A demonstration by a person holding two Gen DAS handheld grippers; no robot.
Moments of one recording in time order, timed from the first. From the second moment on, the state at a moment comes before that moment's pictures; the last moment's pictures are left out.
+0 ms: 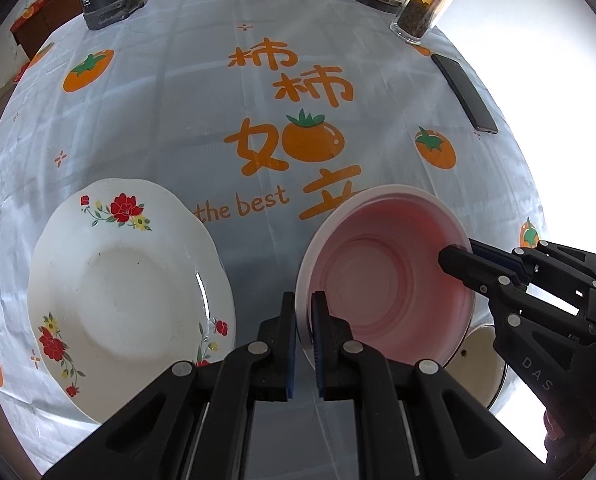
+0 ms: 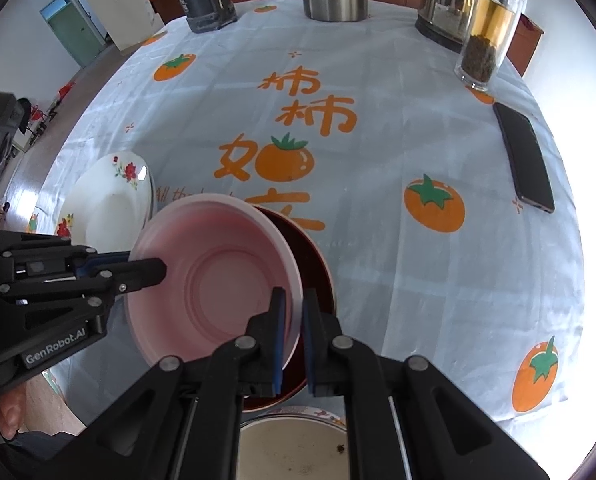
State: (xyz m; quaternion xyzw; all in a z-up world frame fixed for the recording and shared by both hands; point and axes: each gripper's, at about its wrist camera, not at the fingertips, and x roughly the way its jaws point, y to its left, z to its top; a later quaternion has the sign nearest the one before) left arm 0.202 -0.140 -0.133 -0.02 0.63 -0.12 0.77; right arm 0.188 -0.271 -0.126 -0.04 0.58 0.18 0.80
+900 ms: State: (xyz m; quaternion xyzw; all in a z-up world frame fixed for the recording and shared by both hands) left arm 0.200 -0.153 -0.134 -0.02 0.64 -0.13 0.76; right arm 0.190 -0.276 -0.123 -0.05 0.58 0.17 0.80
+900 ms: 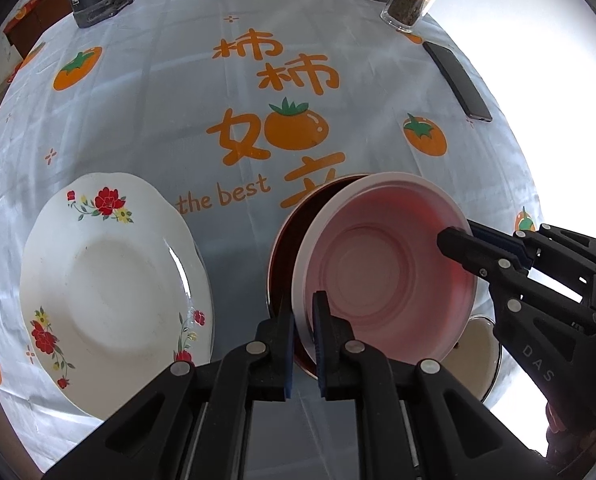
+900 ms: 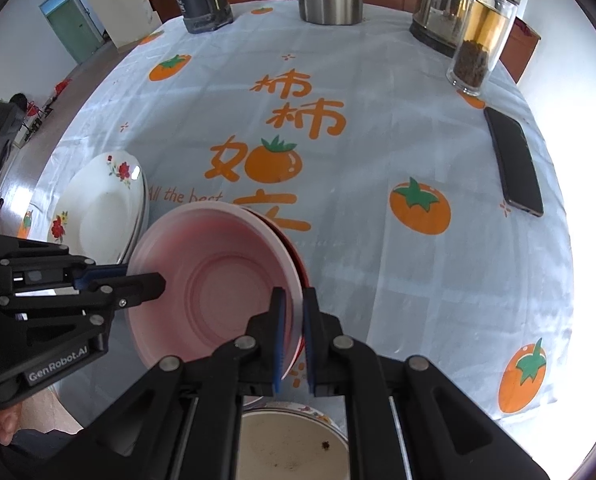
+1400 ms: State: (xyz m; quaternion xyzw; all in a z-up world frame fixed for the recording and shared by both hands) left arm 0.197 -0.147 -0.128 -0.02 0.64 -0.12 0.76; right arm 0.189 -0.269 -0.124 -0.08 0.58 0.18 0.79
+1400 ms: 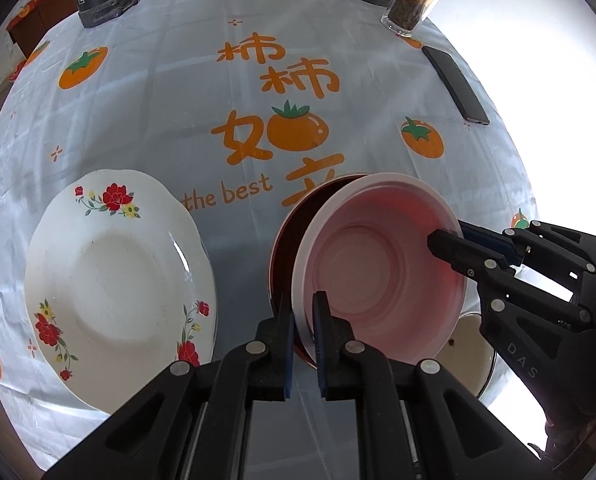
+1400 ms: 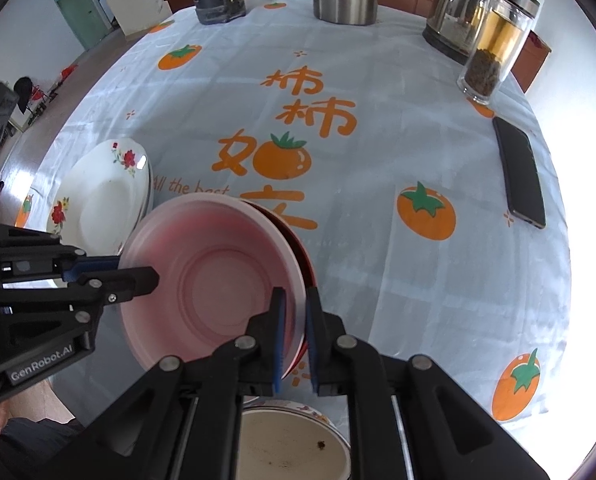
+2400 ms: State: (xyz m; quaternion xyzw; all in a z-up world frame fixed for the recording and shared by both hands) left arm 0.193 -0.146 -0.127 -0.03 0.64 -0.13 0.76; right arm 0.190 -0.279 -0.117 -0.04 0.56 0.17 0.81
